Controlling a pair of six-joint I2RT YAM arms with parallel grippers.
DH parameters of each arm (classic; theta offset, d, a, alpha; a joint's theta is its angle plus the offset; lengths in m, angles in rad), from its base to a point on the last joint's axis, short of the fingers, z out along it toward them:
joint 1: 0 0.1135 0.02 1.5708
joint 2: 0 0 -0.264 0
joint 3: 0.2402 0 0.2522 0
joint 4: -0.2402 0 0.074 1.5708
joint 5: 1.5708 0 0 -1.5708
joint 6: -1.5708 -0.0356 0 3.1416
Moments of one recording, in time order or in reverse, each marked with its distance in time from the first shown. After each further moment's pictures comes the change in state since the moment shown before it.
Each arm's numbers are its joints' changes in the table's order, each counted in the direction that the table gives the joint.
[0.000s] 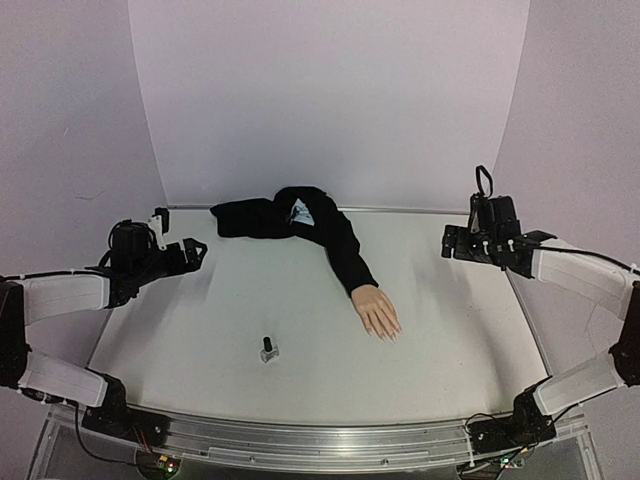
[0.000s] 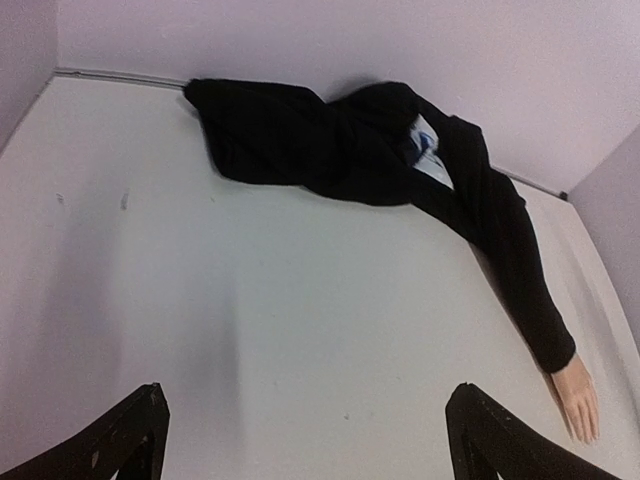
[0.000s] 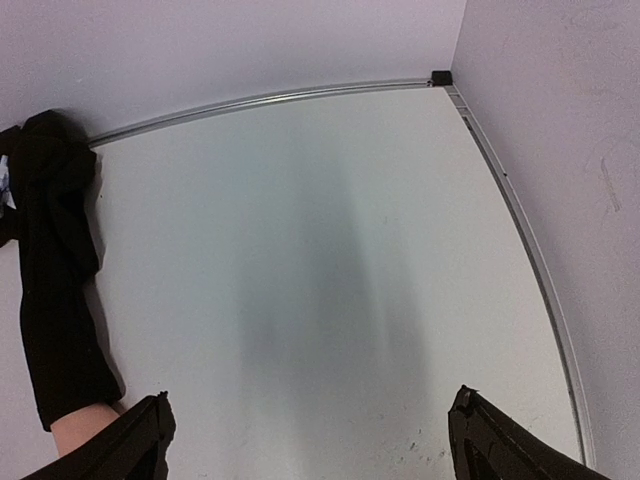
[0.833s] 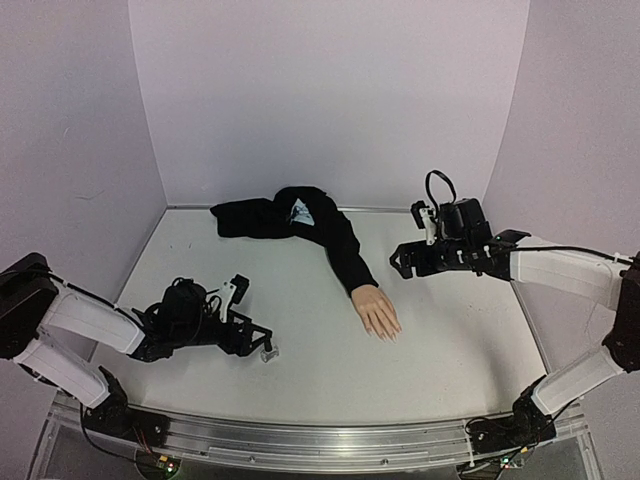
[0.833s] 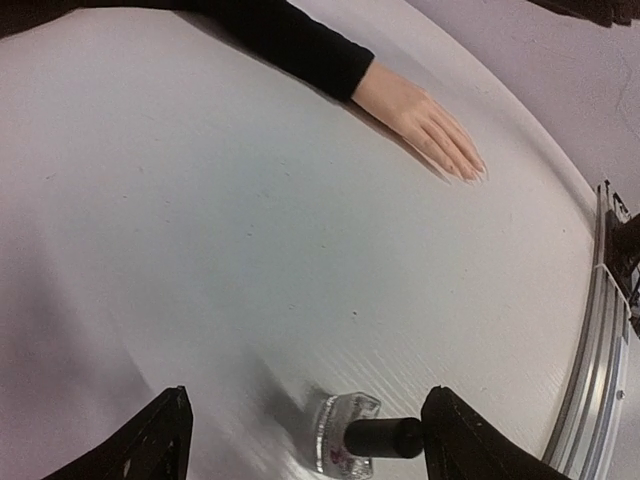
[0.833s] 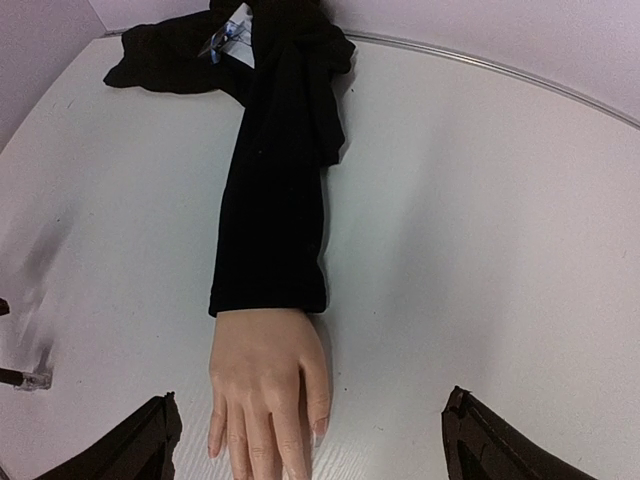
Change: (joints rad) left arm -0.556 -0.162 -0.229 0.300 0.083 -0.051; right arm 0.195 -0.091 0.054 0.002 -0.303 0.128
